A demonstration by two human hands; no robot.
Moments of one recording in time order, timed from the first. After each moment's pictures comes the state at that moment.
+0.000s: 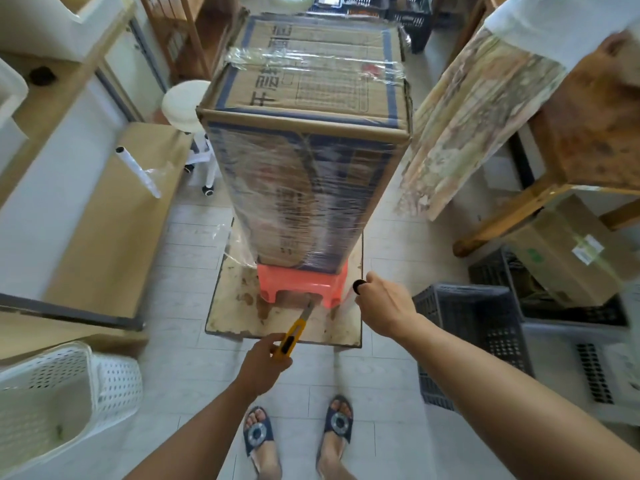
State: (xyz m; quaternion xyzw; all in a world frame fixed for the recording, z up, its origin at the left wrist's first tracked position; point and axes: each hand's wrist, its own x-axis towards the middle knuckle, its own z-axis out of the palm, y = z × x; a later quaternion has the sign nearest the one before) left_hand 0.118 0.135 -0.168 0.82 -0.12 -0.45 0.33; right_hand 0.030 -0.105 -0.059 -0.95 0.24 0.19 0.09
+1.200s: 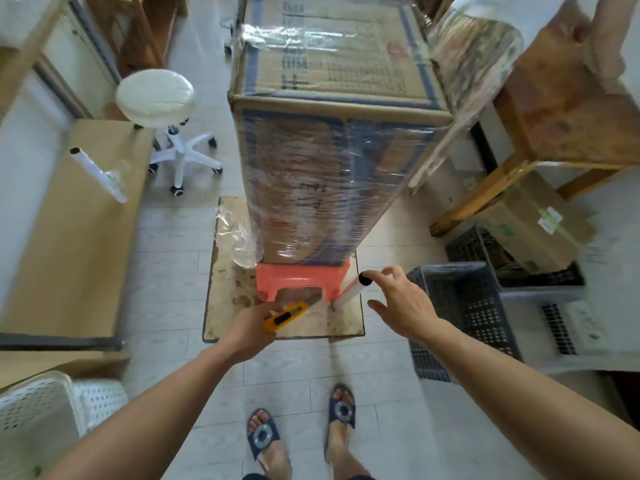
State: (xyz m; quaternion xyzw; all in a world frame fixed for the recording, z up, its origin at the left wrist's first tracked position) left_hand 0.219 0.137 -0.160 0.81 -0.39 -0.40 0.18; right_hand 0.014 -0.083 -0.078 -0.92 0.34 0.14 0.15
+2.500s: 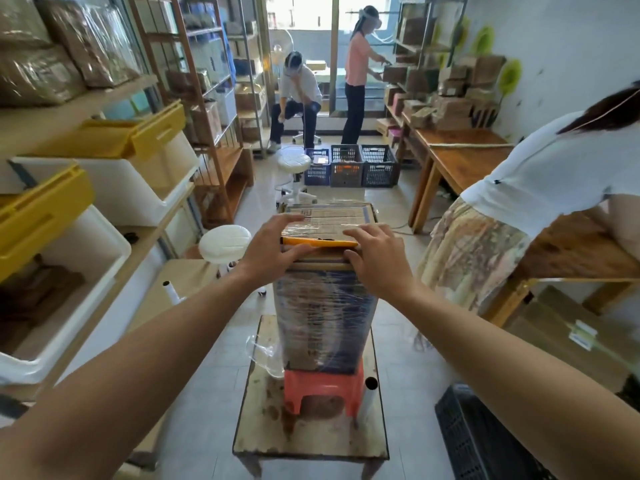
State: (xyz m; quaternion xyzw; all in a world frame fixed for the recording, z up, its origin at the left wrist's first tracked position) left_hand 0.285 0.036 0.202 0.78 -0.49 -0.05 0.39; right_hand 0.124 -0.115 0.187 -0.93 0.23 -0.26 0.08
